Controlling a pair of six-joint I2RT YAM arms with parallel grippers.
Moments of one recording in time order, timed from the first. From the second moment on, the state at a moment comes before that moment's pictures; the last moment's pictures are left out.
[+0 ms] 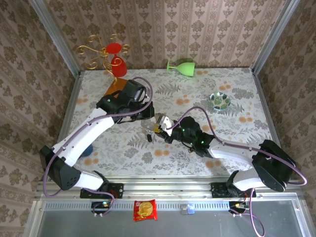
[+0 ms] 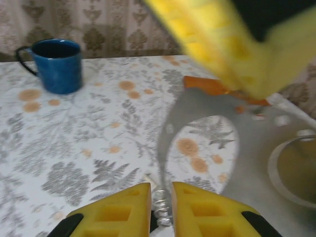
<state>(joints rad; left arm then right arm) -0.72 1.41 1.43 -0.94 0.19 -0.68 0.84 1.38 0.64 0.50 -0.14 -0.26</state>
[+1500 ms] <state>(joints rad) -0.67 1.39 1.39 -1.08 0.41 -1.28 0.86 1.45 0.54 0.87 -0.16 -0.41</state>
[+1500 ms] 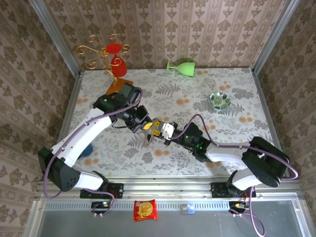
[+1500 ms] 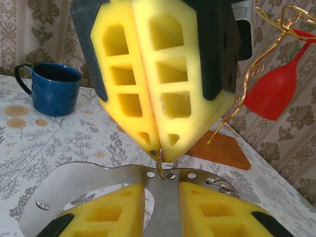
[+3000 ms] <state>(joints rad) -0.49 1.02 0.99 -0.44 0.16 -0.60 0.82 1.47 0.56 0.84 -0.17 -0.34</state>
